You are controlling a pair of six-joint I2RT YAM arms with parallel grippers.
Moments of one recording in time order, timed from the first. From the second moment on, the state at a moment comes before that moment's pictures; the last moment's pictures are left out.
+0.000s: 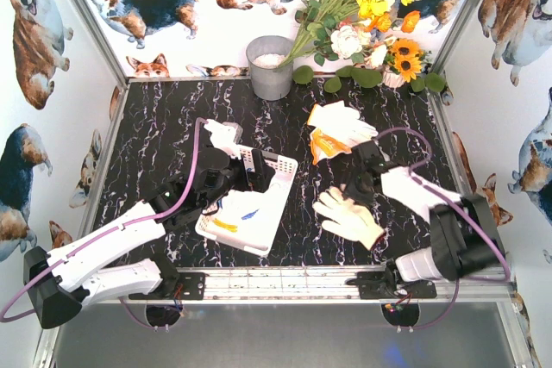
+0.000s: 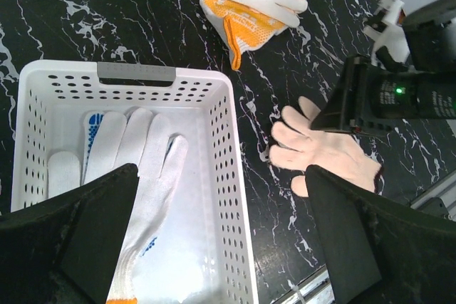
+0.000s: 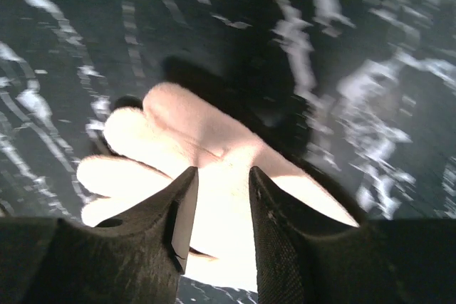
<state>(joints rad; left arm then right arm) -0.88 1.00 0.86 -0.25 -0.27 -0.54 0.30 1.41 0.73 -0.51 0.03 0.70</state>
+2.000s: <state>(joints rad) -0.88 0.84 0.81 -0.33 -0.34 -0.52 0.56 1.58 0.91 -0.71 0.19 0.97</state>
